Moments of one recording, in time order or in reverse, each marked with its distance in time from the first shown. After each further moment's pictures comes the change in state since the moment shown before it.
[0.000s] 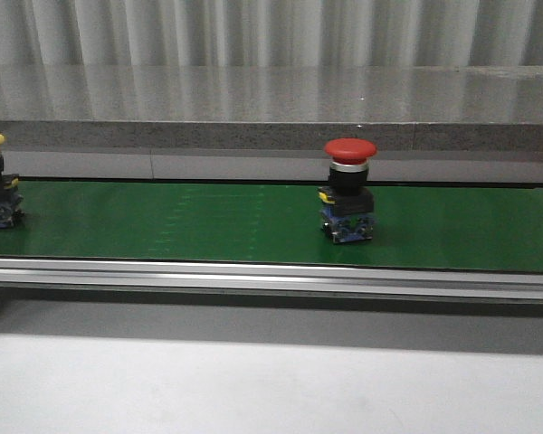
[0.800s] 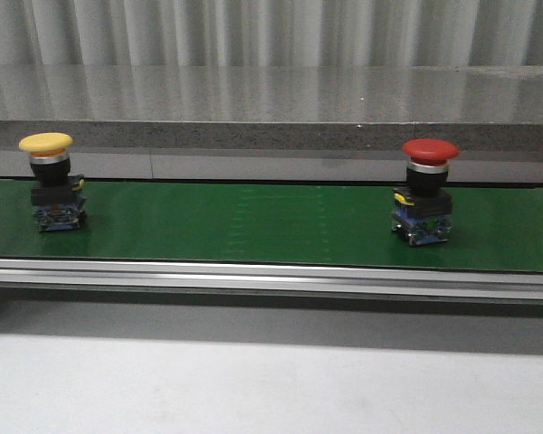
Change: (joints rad) left arm -0.002 -0.441 0.219 -0.028 0.026 0.000; right arm 0.137 0.411 -0.267 0.016 0.150 0.004
